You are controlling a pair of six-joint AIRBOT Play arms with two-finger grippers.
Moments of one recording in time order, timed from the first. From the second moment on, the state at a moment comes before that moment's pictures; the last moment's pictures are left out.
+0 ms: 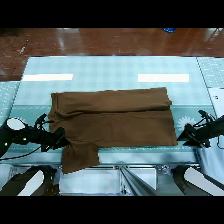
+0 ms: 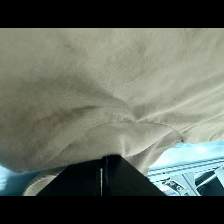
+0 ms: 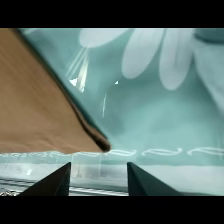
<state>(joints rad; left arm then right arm) 0.20 -0.94 0.35 0.97 -1.26 -1.61 -0.57 -1.18 0.60 -1.27 1.45 1.41</state>
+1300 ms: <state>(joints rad) 0.22 -0.94 0.66 0.96 -1.37 -1.55 -0.48 -1.30 0.85 -0.98 1.44 1.19</state>
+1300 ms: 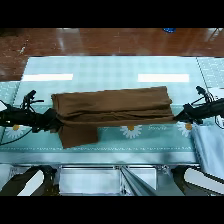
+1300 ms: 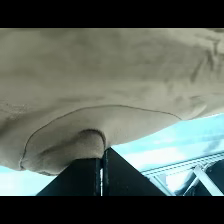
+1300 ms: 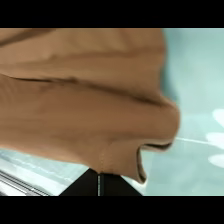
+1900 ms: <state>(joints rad) 0.22 -1.19 0.90 0.88 -1.26 -1.49 -0.43 -1.38 1.08 -0.77 1.41 1.16</state>
